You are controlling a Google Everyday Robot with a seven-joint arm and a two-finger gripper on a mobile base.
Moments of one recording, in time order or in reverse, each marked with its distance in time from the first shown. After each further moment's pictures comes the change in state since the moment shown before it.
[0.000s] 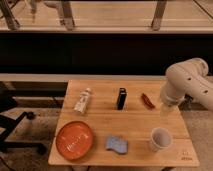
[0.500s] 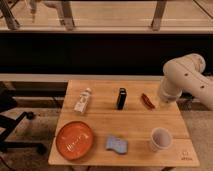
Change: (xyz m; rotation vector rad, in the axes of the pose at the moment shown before) arm -0.024 -0.027 -0.016 0.013 -0.009 -0.030
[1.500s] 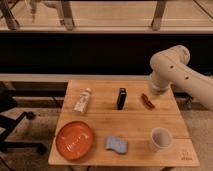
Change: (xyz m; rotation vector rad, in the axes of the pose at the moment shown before) arm -0.031 -0.021 0.003 0.016 0.012 -0.033
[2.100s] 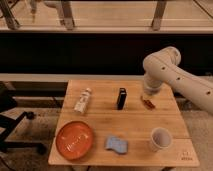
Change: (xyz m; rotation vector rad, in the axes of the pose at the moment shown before) arm -0.026 -0.011 0.011 0.017 -0.010 -0.013
